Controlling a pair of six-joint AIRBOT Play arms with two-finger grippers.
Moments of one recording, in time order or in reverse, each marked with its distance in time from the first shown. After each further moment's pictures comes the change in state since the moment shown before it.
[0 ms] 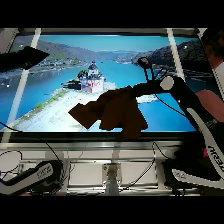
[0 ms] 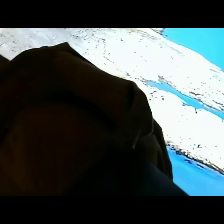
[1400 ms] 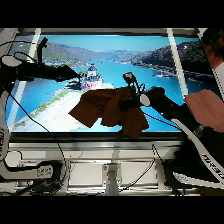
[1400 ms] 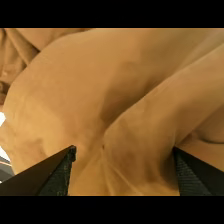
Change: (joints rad) left arm -0.223 -0.230 -0.001 0.077 -0.065 0.023; right arm 0.300 -0.014 -0.035 -0.403 0.072 0.547
